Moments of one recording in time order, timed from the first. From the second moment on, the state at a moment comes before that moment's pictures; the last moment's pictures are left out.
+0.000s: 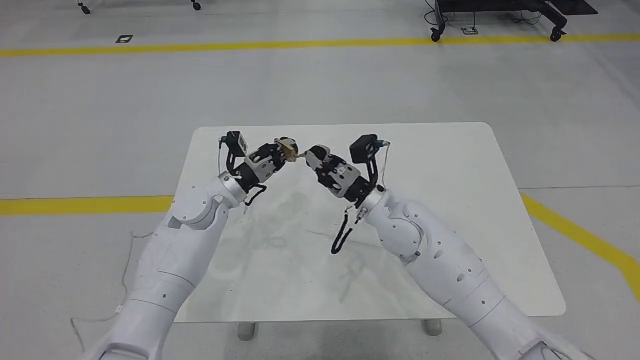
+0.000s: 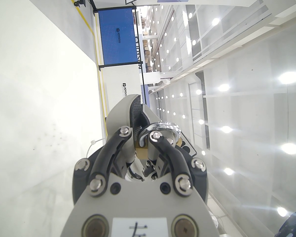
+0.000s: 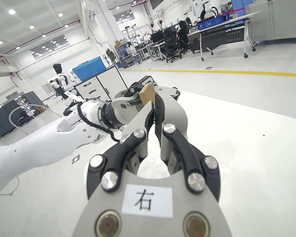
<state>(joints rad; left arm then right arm) 1.02 -1.27 -1.16 -1.13 -0.53 -0.20 -0.70 -1.10 -1.27 0.88 -1.39 -0.65 -0.37 -0.08</state>
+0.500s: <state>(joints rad) 1.01 -1.28 -1.16 -1.10 -0.60 -0.09 -0.73 -1.13 -1.29 0.87 -1.42 -0.84 -0.33 -0.22</state>
